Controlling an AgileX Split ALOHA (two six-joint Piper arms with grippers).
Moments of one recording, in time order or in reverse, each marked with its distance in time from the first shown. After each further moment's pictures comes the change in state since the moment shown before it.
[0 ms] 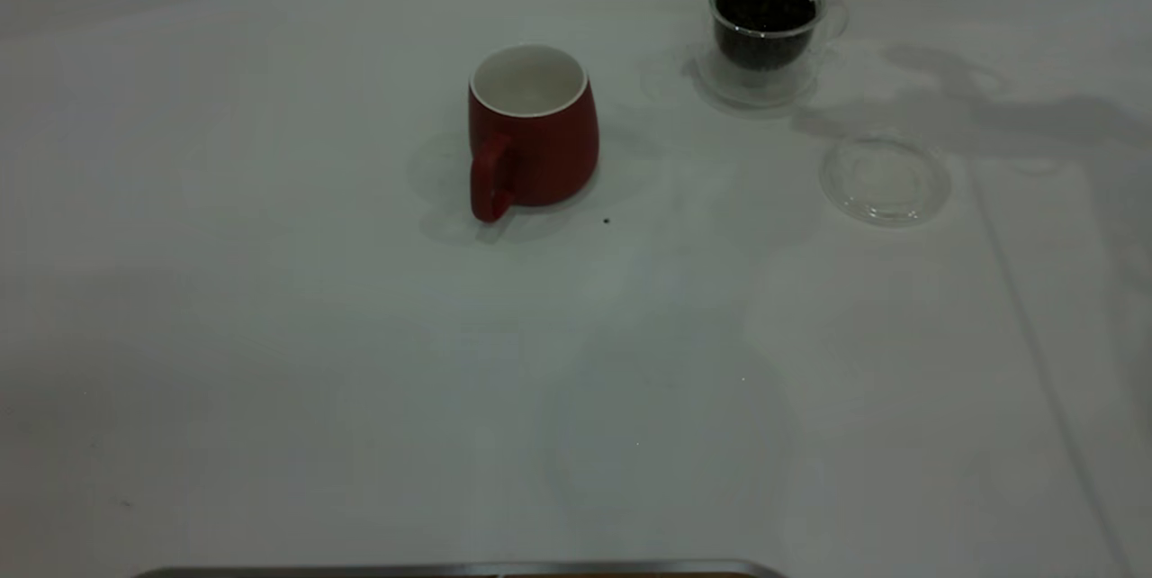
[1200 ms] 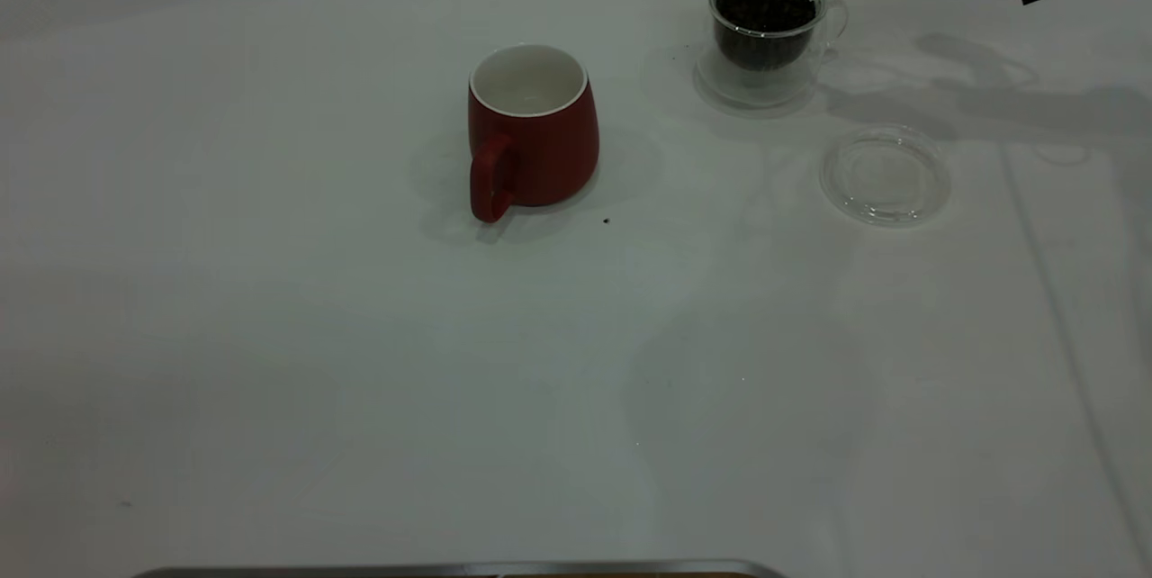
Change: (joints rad) left arm 0.000 0.000 0.000 0.000 0.000 0.000; right arm -0.057 0.195 -0.175 0.001 -0.001 0.020
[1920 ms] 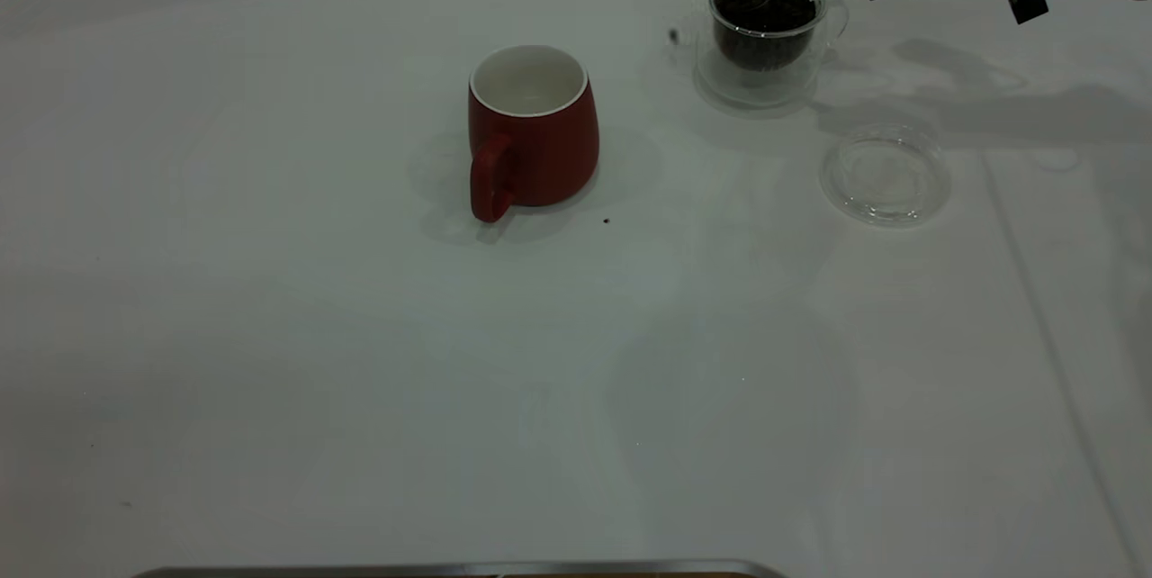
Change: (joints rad) left arm 0.000 0.000 0.000 0.000 0.000 0.000; right arm 0.026 0.000 0.000 -0.102 0.000 0.071
